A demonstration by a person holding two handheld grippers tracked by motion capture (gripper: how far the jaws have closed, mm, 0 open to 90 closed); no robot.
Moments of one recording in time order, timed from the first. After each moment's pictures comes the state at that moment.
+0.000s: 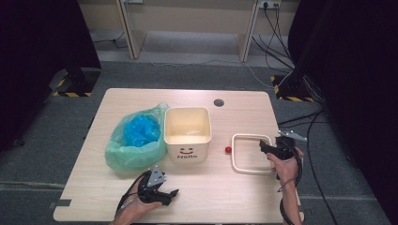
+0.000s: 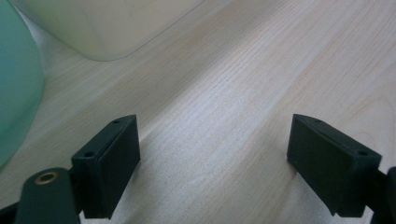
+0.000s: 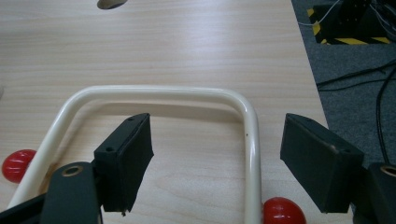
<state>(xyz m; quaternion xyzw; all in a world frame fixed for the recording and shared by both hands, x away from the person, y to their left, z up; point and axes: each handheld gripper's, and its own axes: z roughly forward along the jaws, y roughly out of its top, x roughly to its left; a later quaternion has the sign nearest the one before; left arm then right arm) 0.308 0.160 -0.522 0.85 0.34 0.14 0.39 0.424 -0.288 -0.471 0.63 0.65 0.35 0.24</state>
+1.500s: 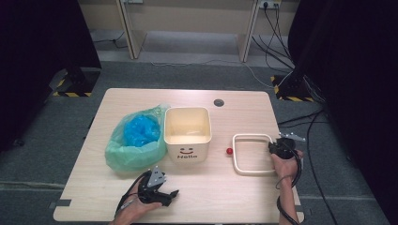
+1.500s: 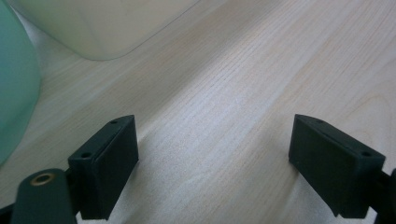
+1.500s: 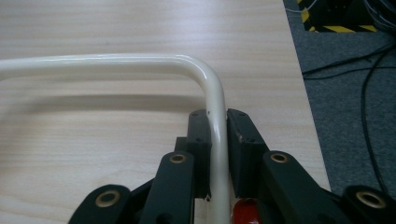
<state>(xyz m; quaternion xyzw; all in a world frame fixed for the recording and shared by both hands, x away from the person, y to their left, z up) 0.308 0.160 -0.522 0.85 0.34 0.14 0.39 0.437 -0.304 -0.497 0.64 0.66 0.32 0.24</state>
